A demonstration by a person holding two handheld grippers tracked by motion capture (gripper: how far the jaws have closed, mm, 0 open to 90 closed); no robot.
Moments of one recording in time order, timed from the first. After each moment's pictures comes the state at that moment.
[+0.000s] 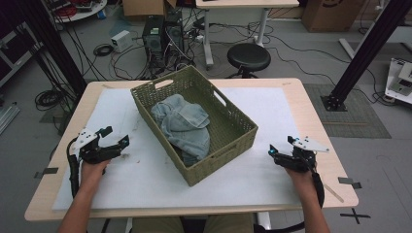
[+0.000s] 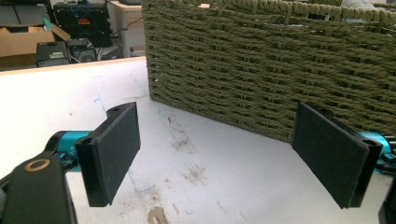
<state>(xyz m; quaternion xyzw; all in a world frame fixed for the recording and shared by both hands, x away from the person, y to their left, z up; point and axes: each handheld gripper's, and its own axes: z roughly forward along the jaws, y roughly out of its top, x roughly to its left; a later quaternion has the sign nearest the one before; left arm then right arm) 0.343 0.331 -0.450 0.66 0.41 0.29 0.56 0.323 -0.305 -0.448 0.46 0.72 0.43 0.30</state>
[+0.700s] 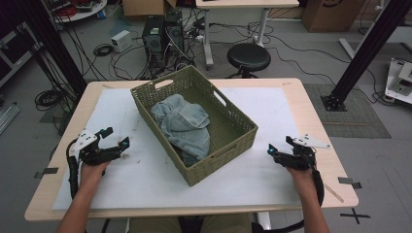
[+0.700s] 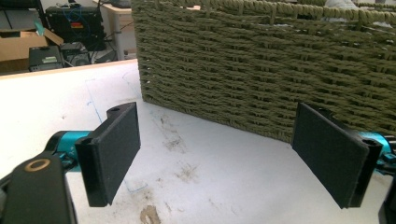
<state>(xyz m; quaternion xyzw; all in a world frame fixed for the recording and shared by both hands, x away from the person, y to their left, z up) 0.338 0.329 -0.450 0.66 0.40 0.29 0.56 0.326 -0.304 -0.440 0.47 0.71 0.45 0.26</state>
